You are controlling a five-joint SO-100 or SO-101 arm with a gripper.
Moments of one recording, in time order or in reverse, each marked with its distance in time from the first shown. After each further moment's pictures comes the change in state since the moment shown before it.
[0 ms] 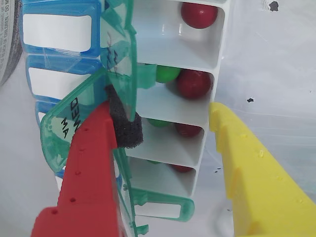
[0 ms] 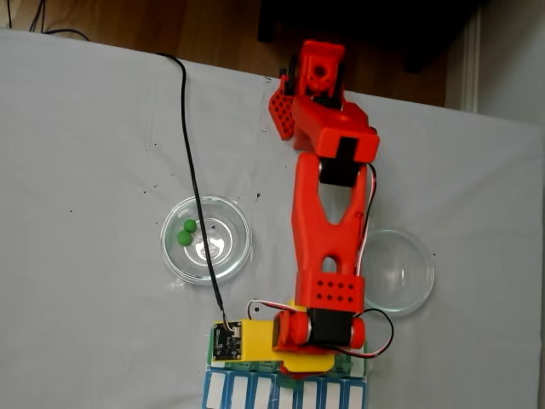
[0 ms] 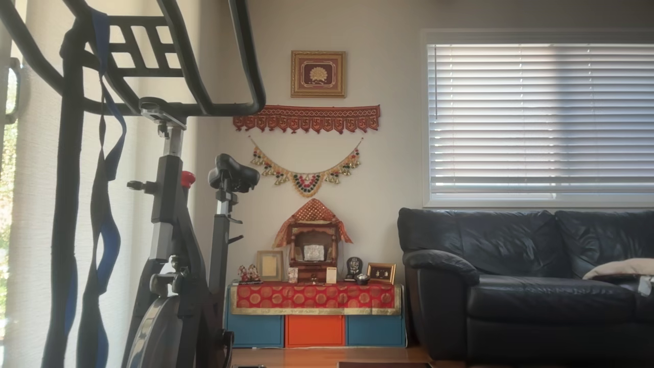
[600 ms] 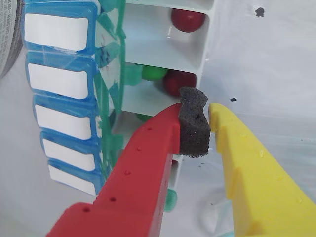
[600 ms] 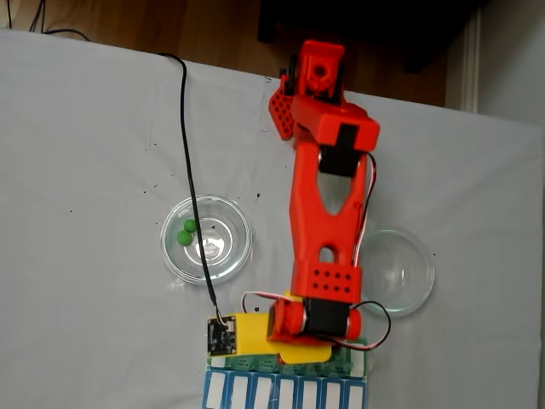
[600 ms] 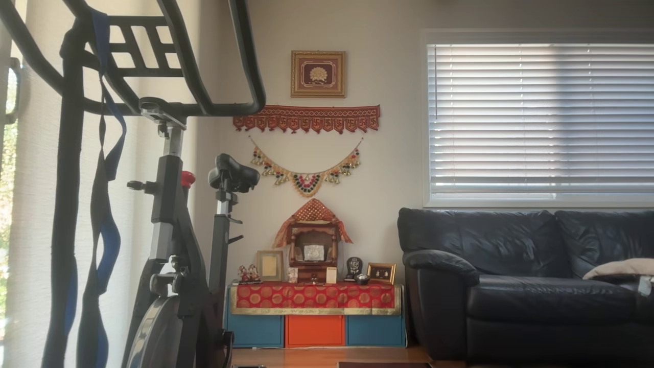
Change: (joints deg) arm 2.9 8.5 7.7 0.7 -4.5
